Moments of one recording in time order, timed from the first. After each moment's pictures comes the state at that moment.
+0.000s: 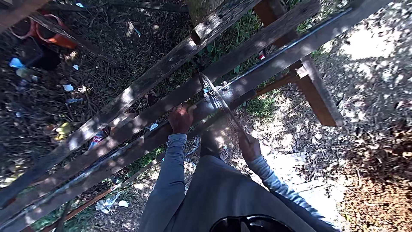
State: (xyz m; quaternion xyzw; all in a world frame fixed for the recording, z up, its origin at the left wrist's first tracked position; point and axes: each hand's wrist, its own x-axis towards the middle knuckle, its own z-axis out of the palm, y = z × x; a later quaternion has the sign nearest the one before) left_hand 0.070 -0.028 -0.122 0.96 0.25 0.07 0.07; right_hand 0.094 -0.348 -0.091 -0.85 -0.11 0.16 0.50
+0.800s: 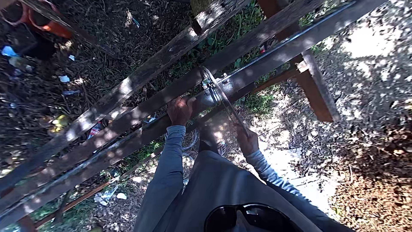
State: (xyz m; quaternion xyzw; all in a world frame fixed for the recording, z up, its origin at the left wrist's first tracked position) left_hand 0.077 -0.030 -0.120 0.95 0.28 0.10 0.06; right_hand 0.091 -0.353 -0.098 -0.84 -0.12 0.15 0.51
